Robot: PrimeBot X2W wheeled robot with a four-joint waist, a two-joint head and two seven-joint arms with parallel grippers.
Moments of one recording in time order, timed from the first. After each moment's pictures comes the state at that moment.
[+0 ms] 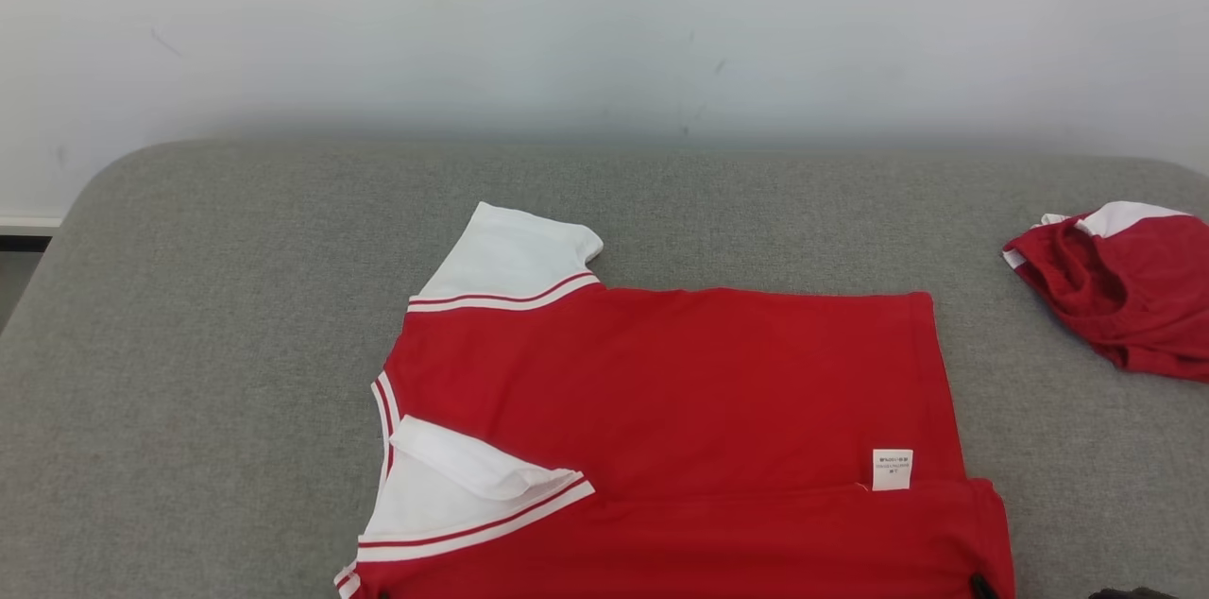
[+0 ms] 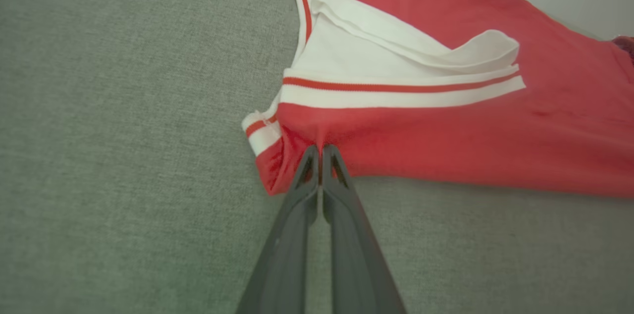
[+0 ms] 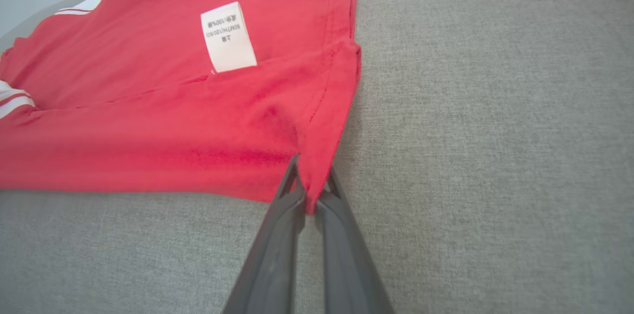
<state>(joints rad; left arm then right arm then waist) -0.03 0.25 -0.40 0.47 -0.63 0.01 -0.24 0.16 -0.35 0.13 0.27 0.52 0.13 -0.03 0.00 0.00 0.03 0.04</state>
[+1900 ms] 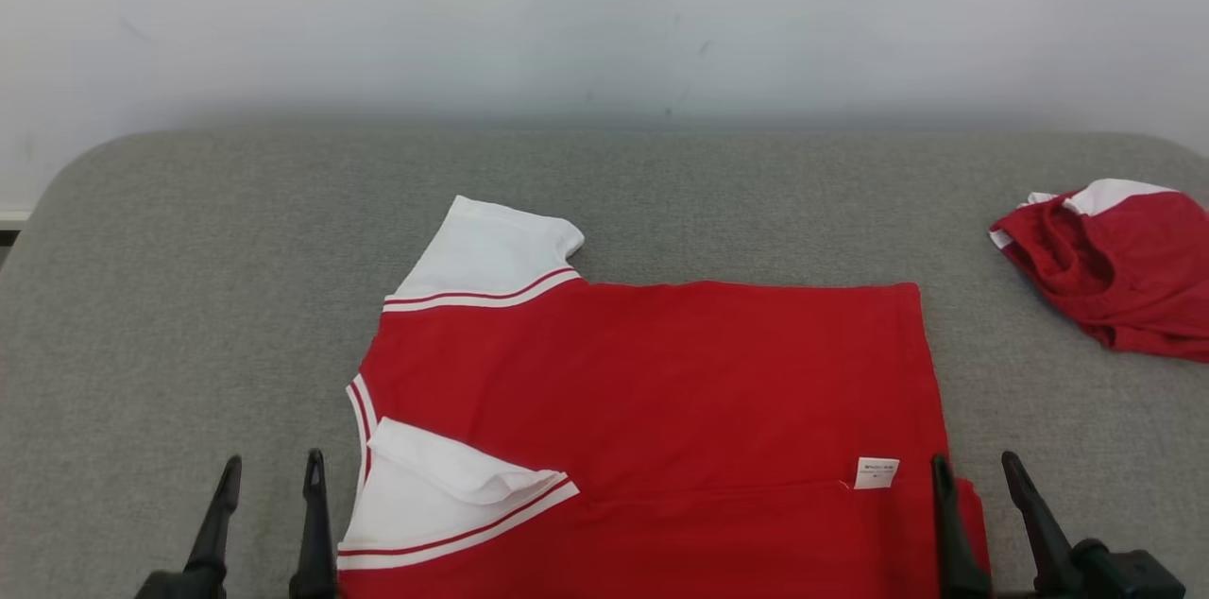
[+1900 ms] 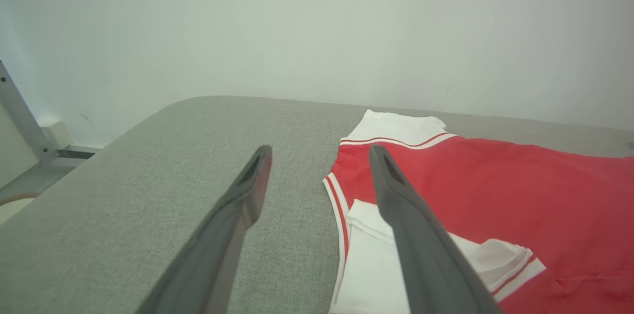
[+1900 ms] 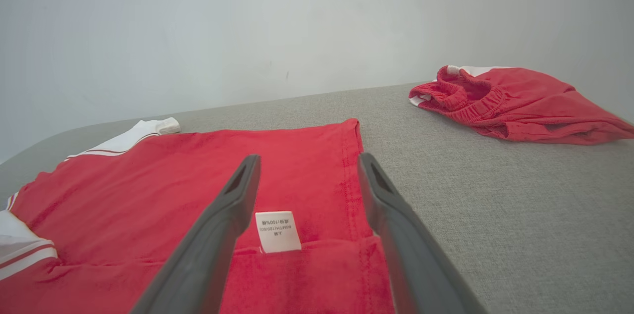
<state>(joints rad) 0.03 0.07 0.06 0.13 -0.15 -0.10 -0.26 0.10 -0.09 -0.03 0.14 0.22 0.13 -0.26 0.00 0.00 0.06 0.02</state>
